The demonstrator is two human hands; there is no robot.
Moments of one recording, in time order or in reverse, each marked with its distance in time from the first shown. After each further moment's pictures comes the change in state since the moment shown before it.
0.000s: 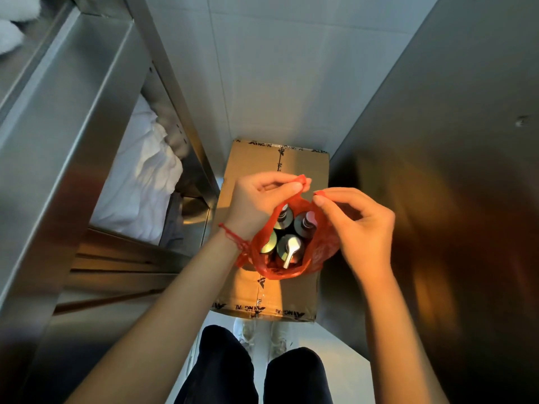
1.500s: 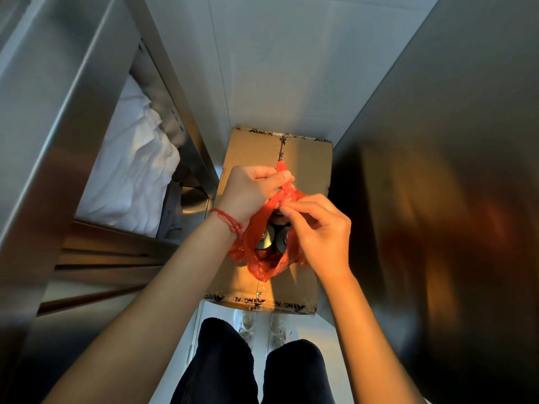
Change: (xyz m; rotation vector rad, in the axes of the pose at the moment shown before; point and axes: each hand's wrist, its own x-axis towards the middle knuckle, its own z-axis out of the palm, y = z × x) left_hand 0.013 -0.001 -0.009 0.141 0.059 -0.288; right_hand -0.019 0.038 0.046 -0.033 -0.033 -0.053
